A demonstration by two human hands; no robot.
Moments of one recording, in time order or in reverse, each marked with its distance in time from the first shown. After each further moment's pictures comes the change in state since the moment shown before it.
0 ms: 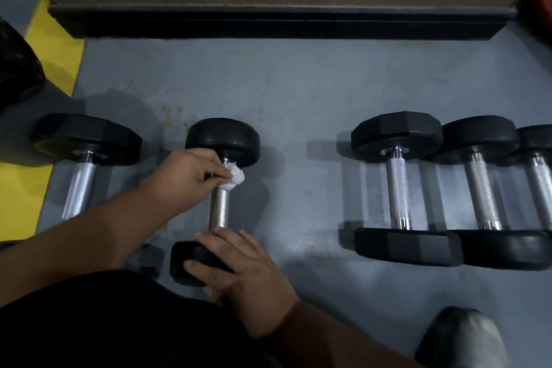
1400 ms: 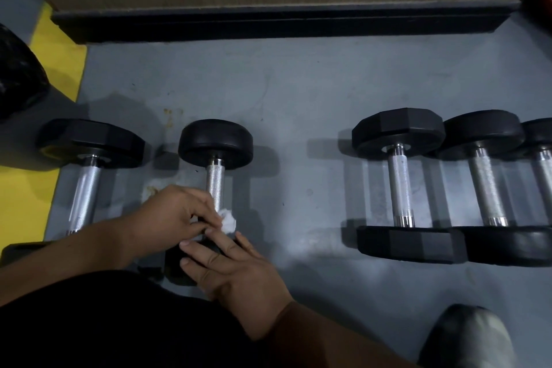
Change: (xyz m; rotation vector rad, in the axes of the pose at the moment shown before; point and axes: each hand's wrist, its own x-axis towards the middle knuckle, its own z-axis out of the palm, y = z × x) left_hand -0.046 0.007 -0.014 -0.111 -0.322 -0.005; right_hand 0.008 -0.006 0.016 -0.167 0.037 -0.049
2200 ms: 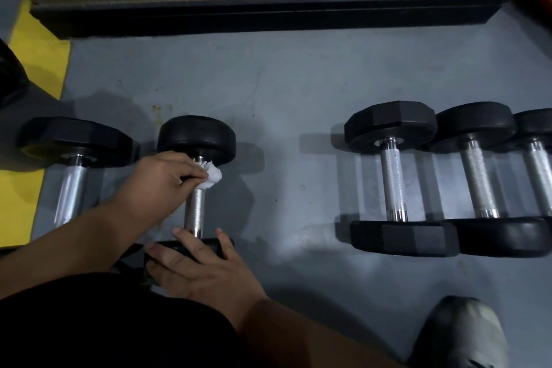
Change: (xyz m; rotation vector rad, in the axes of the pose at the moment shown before) left_hand 0.029 -0.013 -0.008 0.275 0.416 0.015; right_hand 0.017 -0.021 -0.013 -0.144 -0.281 -0.049
